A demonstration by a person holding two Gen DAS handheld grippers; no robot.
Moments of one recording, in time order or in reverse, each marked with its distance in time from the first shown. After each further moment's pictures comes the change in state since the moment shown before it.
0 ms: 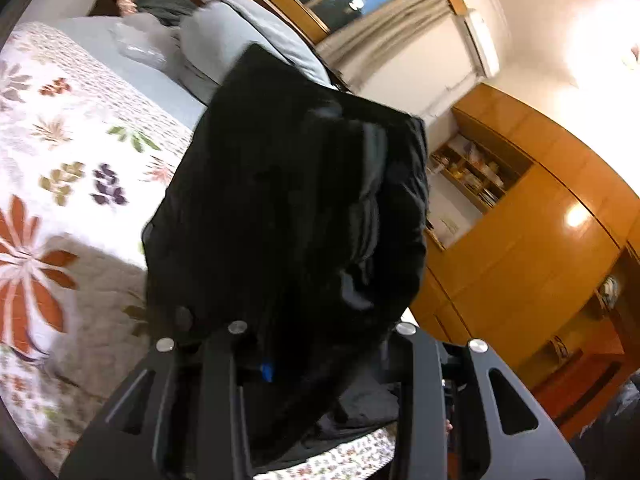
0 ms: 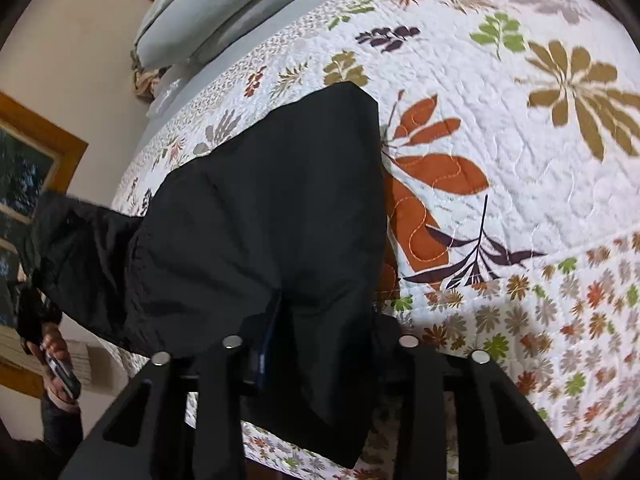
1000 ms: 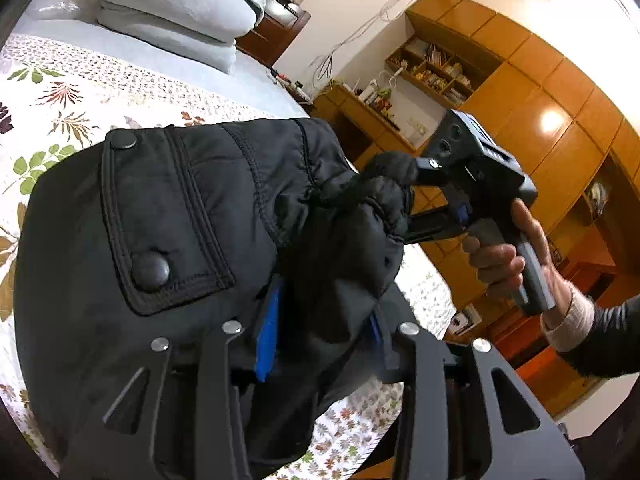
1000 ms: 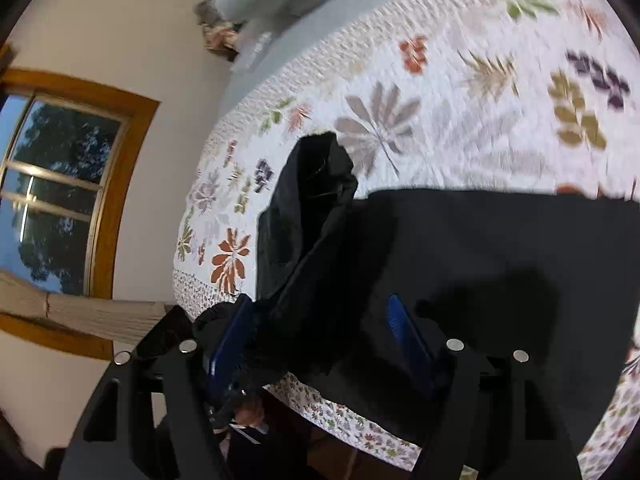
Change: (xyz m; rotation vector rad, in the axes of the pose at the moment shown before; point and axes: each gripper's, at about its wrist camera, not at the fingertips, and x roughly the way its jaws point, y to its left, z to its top) left arm 0.123 -0.007 -0.094 0.180 0.297 -0.094; right arm 0.043 0.138 0.088 0.000 0.249 0.327
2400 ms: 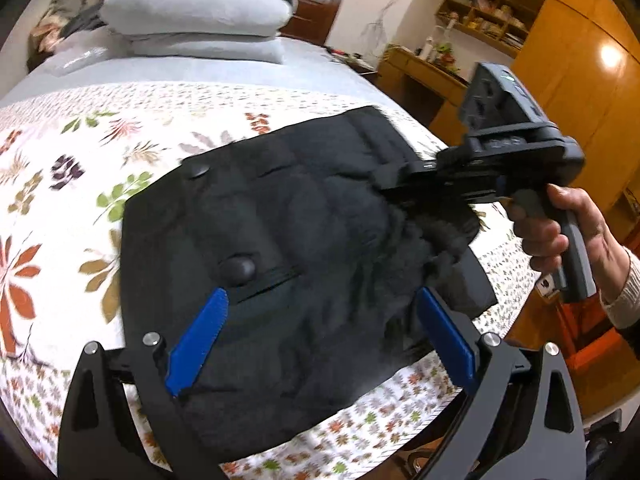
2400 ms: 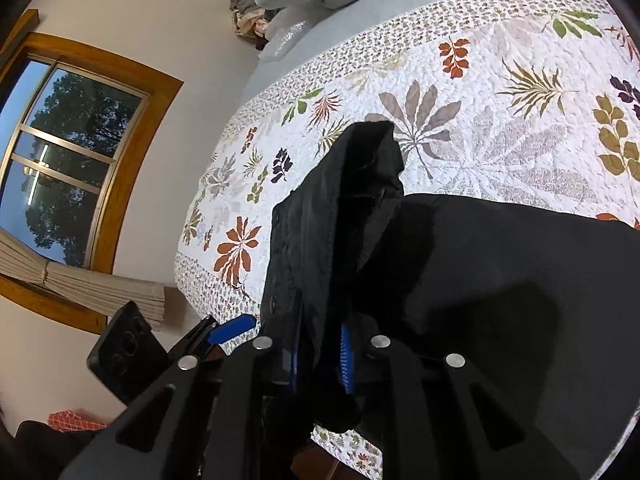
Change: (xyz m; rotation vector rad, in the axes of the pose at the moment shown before) left arm -0.032 -0.038 0.019 0.103 0.108 0.378; right arm 0.017 0.017 -0.001 -0.168 -0.023 0.032
